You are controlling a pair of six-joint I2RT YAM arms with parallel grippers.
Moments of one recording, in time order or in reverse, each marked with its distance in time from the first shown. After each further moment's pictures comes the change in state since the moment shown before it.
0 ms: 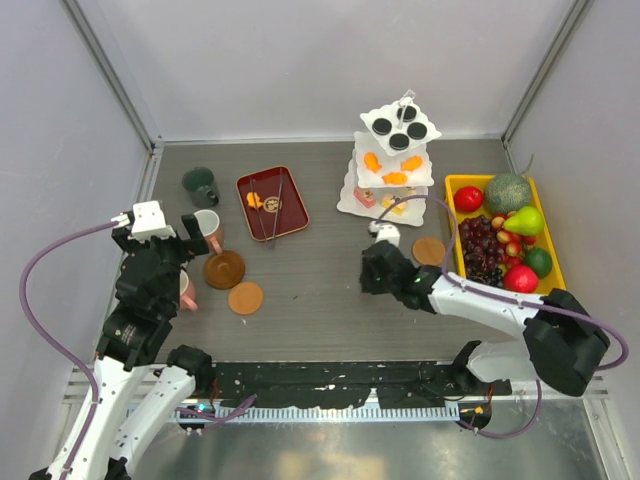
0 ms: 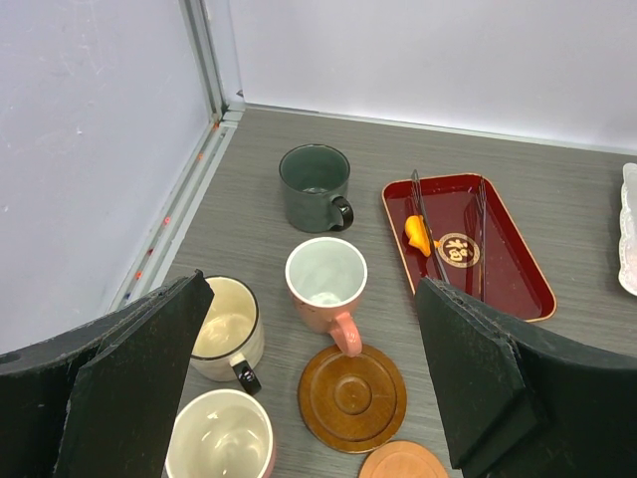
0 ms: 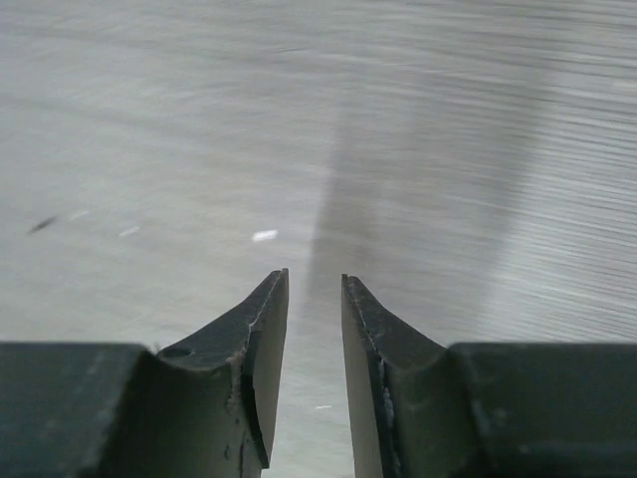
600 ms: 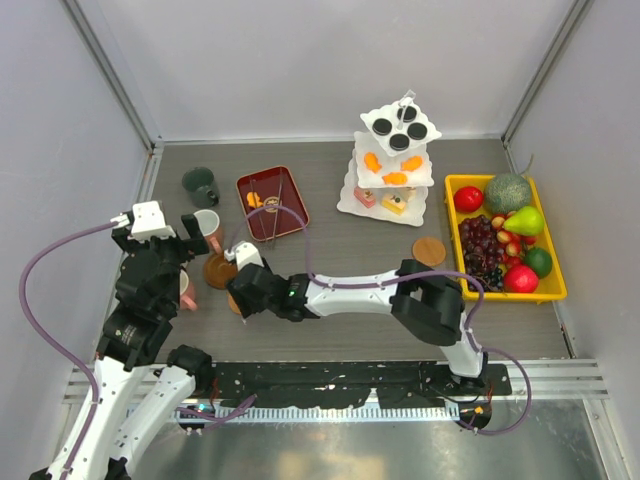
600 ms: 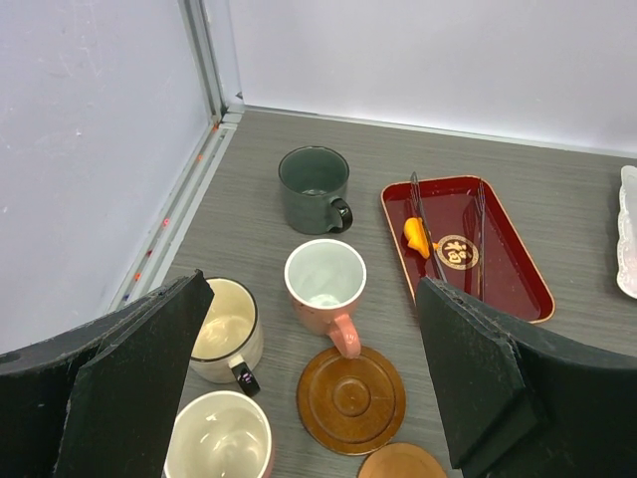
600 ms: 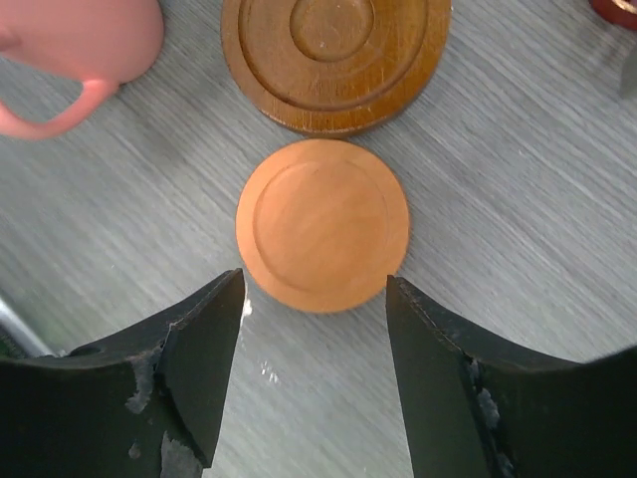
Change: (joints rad) left arm 0.000 -0.002 -0.004 0.006 0.000 0.000; right arm 0.545 0.738 0.780 0.119 0.053 -0.135
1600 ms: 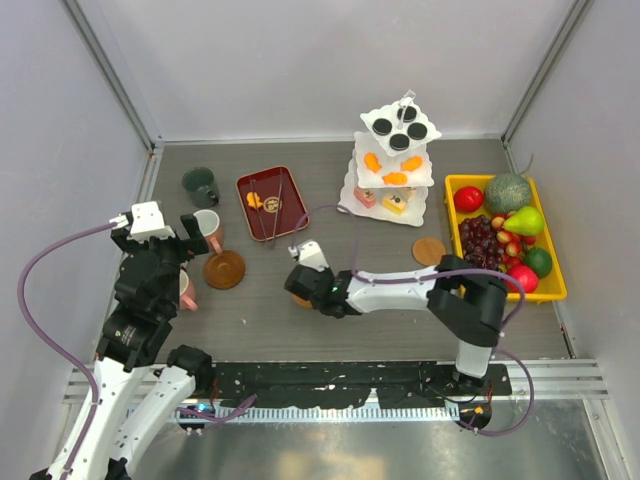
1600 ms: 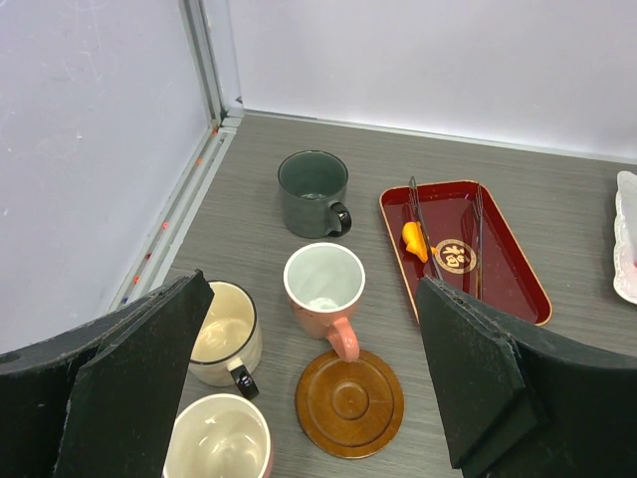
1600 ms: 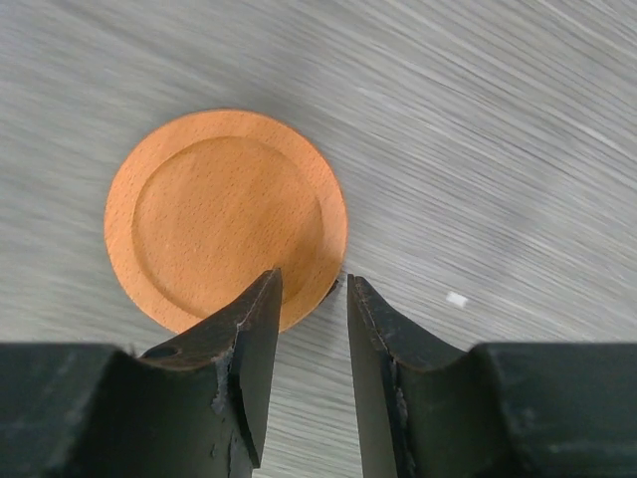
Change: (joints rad) left arm 0.000 -0.005 0.000 0.009 0.000 0.000; right arm -0.082 -0.140 -0.280 -0.213 0.229 0.063
